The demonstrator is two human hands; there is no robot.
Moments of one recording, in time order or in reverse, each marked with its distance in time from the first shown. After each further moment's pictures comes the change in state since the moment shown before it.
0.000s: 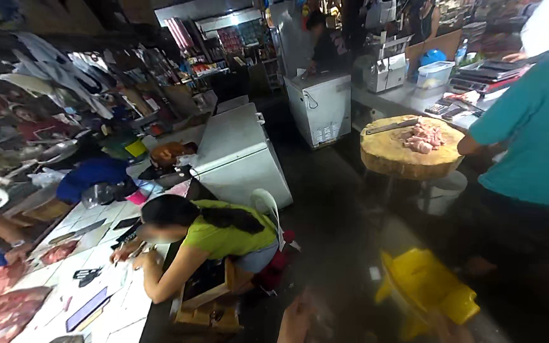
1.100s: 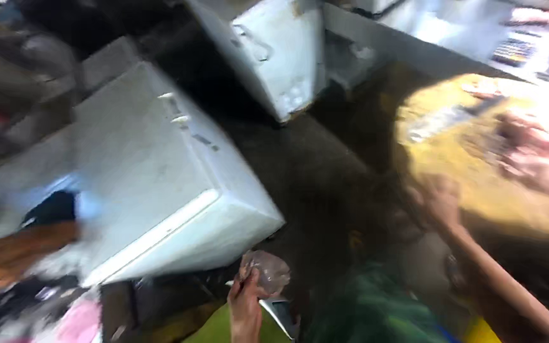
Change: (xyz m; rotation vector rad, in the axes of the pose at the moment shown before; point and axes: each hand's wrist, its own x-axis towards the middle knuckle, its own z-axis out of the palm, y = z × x) left_hand 0.727 0.379 -0.085 -0.211 0.331 0.050; right_hand 0.859 -0.324 0.106 -0.592 0.367 -0.094
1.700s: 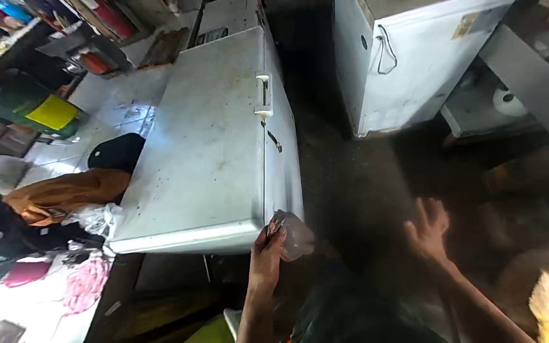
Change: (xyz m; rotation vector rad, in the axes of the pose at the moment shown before) left_hand 0.281 0.147 0.122 -0.205 0.057 0.076; right_hand 0.300 -0.275 0.134 0.355 -0.070 -0.523
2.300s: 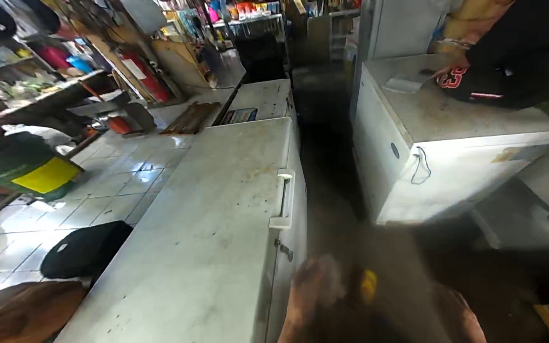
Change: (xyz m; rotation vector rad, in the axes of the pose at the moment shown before) left_hand 0.385 0.079 0.153 -0.172 -0.127 -0.073; right_hand 0.348 -0.004 0.105 0.079 -0.266 0.246
